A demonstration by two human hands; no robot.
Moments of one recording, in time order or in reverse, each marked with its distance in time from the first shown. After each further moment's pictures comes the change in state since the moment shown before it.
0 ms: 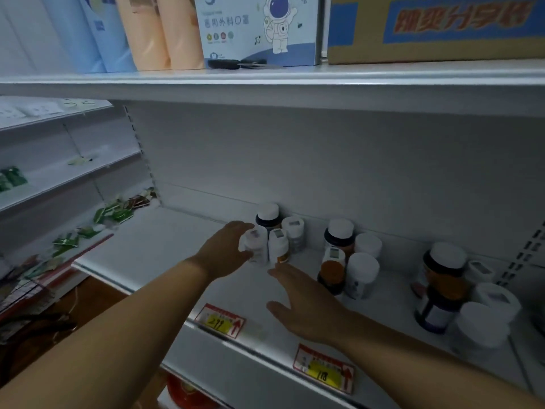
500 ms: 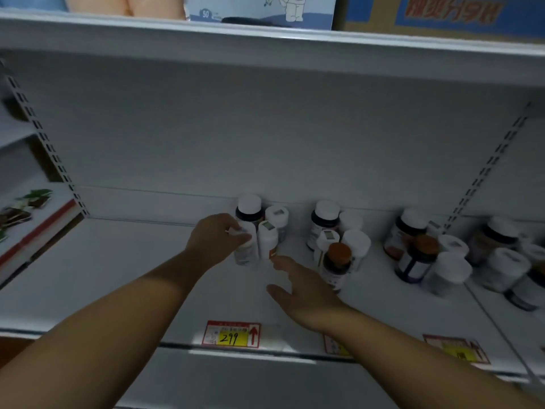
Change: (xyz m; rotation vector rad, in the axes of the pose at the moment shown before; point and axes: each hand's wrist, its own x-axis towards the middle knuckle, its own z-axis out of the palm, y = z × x) left_hand 0.056 -0.052 0.011 -0.247 0.035 0.083; right_hand 0.025 -0.040 0.038 0.210 0.232 0.454
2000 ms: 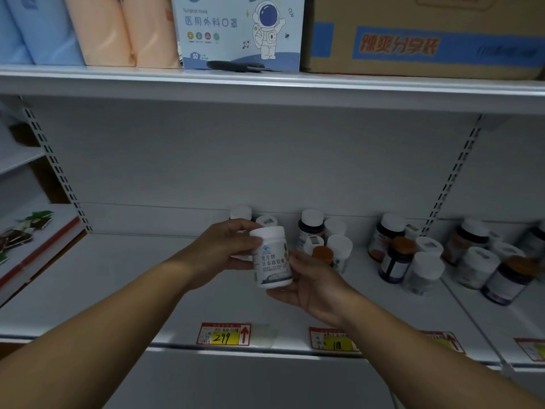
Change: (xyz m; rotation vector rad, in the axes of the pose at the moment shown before) left_hand -0.056 0.063 -0.043 -0.928 -0.524 0.006; right_hand -0.029 -0.018 -0.043 1.299 -0.187 0.091
